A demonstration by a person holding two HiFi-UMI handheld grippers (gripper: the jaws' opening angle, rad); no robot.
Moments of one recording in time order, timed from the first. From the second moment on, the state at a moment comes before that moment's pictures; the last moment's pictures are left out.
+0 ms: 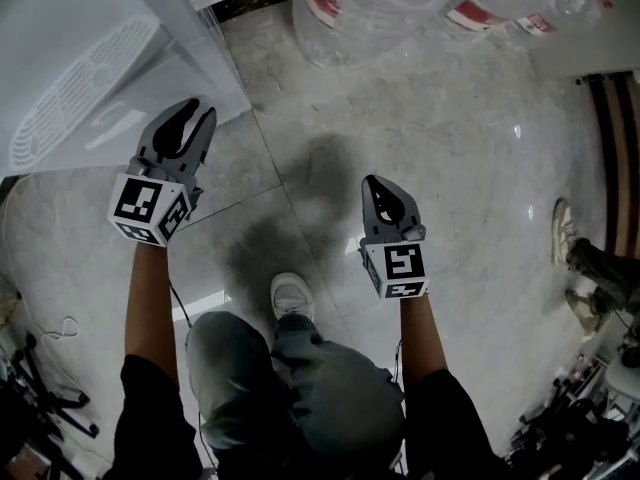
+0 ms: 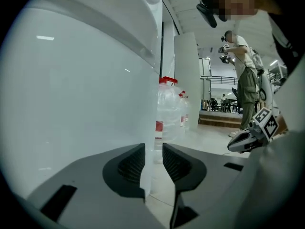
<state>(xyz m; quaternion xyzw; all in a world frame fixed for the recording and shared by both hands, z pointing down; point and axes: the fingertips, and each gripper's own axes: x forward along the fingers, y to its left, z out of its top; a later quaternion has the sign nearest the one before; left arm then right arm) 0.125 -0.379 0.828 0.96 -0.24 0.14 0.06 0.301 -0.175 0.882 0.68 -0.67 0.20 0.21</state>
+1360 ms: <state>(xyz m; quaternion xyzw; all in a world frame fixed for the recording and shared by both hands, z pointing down) 0.025 -0.294 0.697 0.94 -0.29 0.17 0.09 0.204 -0.186 0.704 0.65 -0.71 0.19 0.18</state>
